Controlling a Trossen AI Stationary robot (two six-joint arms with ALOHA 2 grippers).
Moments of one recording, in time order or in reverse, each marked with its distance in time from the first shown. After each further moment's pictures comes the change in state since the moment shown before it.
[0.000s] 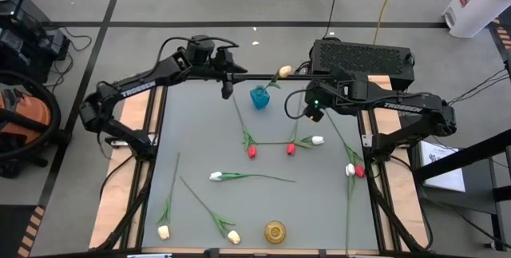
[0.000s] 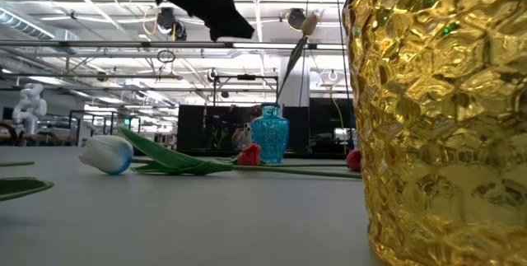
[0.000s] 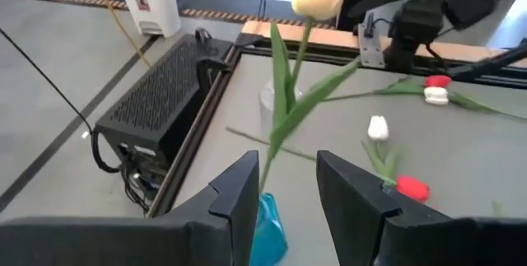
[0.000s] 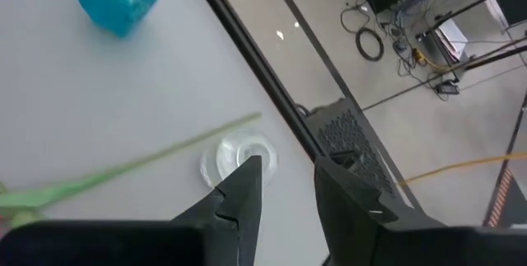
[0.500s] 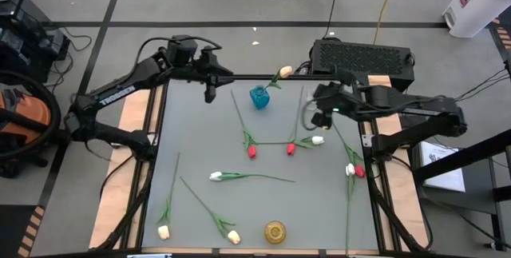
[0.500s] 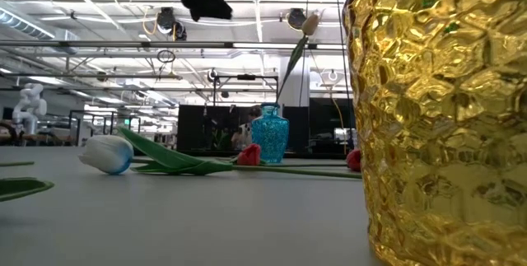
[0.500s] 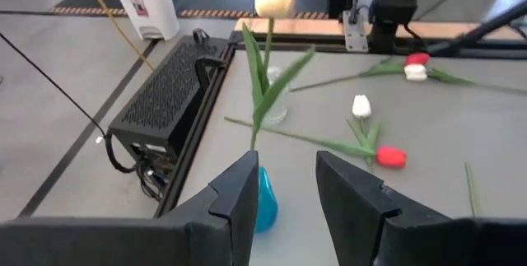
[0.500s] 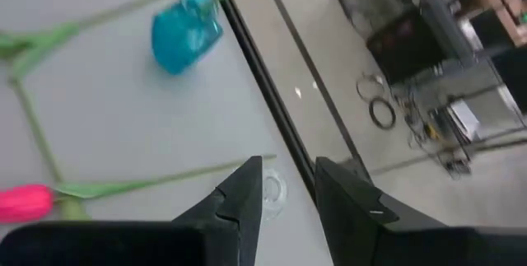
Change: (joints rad) left arm 0.002 -0.173 0.000 -0.206 0.000 0.099; right arm 0.133 -0.141 0.000 0.062 0.000 -0.154
